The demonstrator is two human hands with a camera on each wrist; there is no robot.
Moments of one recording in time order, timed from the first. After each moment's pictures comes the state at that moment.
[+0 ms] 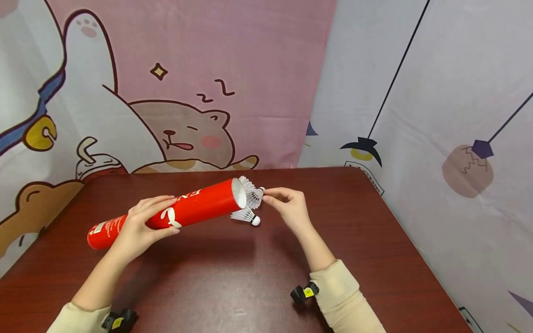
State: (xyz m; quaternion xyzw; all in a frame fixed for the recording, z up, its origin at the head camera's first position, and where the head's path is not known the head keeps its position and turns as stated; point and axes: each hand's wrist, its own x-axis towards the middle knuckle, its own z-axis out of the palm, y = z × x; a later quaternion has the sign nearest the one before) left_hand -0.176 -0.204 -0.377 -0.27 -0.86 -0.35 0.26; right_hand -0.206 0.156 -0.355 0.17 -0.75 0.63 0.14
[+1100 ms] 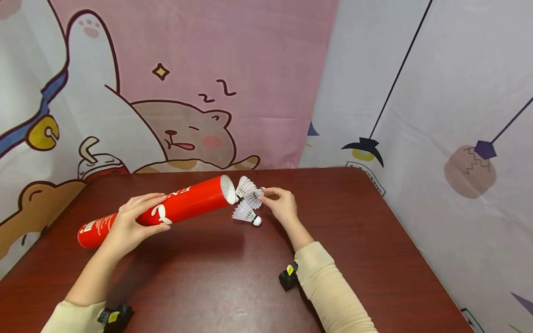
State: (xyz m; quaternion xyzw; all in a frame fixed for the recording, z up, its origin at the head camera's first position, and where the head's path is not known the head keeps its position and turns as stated) left_hand -0.184 -0.230 -0.381 -0.25 -0.87 -0.34 0.26; right_hand -0.288 0.146 -0.442 0.11 -0.82 0.55 0.16
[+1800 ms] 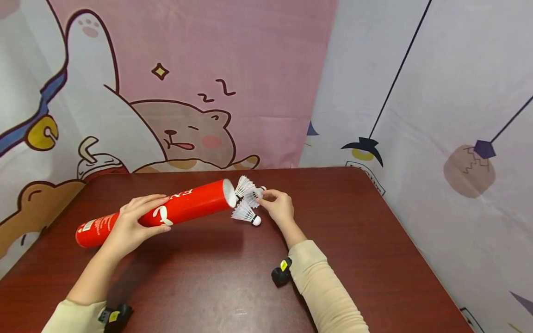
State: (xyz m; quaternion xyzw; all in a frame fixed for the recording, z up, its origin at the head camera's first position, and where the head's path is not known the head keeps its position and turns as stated) left_hand -0.187 -0.231 -0.386 -0.25 -0.87 -0.33 0.25; right_hand -0.295 0.138 -0.459 0.07 -0.84 0.51 0.18
